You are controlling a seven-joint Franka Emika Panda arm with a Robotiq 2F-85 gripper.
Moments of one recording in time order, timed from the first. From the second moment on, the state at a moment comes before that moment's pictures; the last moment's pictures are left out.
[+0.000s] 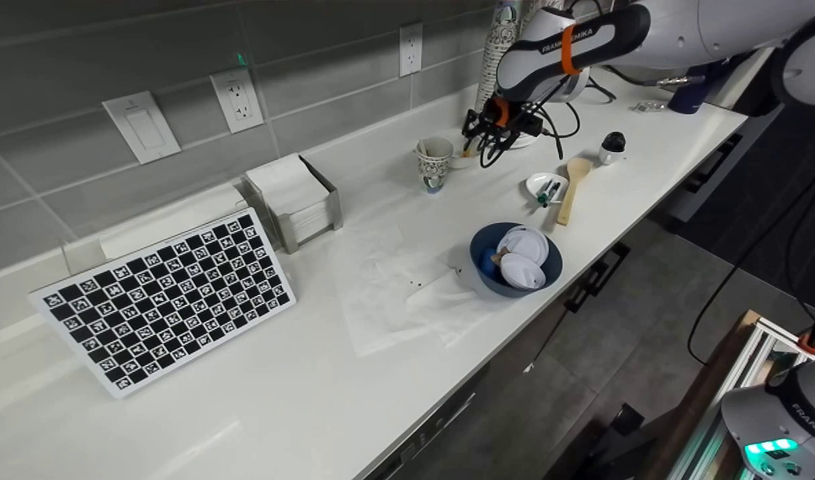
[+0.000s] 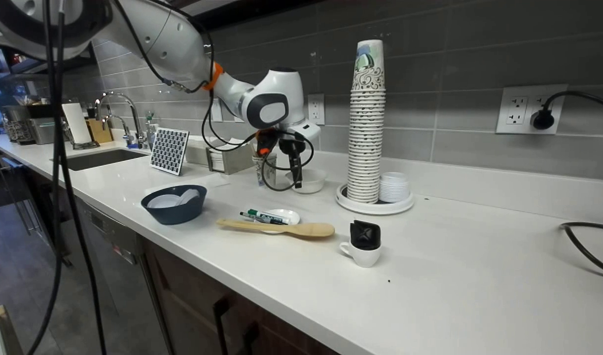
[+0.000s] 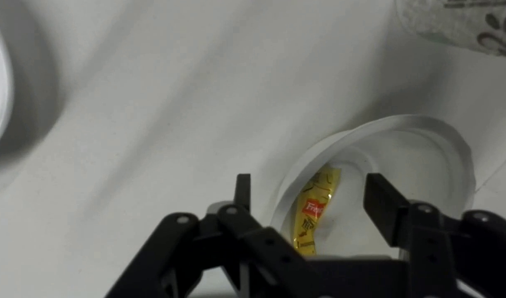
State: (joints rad) arm -0.08 0.67 -0.08 -1.51 0.30 2.42 0.52
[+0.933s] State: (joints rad) arm -0.10 0.72 -0.10 -1.41 0.30 2.35 0.55
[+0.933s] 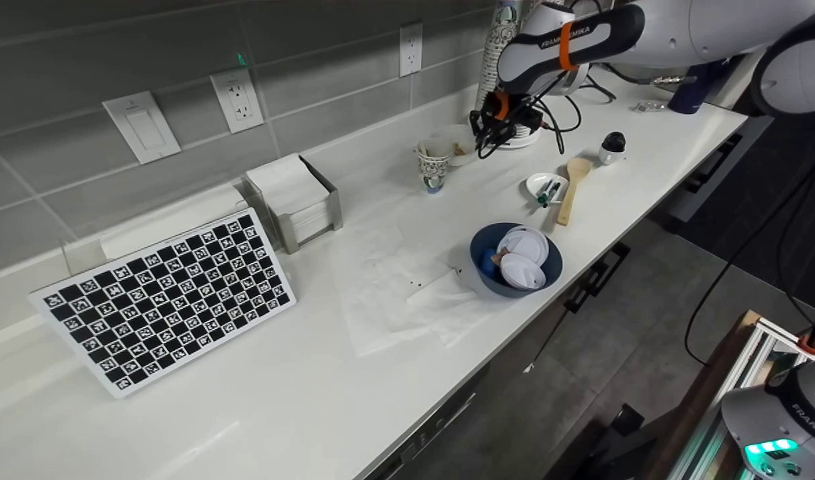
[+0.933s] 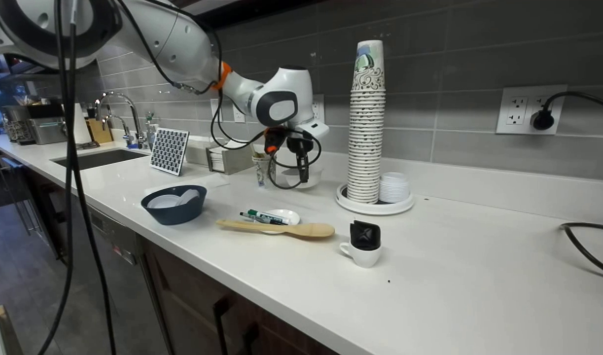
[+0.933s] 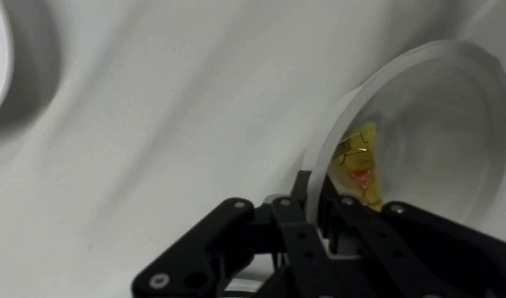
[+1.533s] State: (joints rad) arm -0.20 0.46 -0.08 -1.76 0.33 2.32 0.21
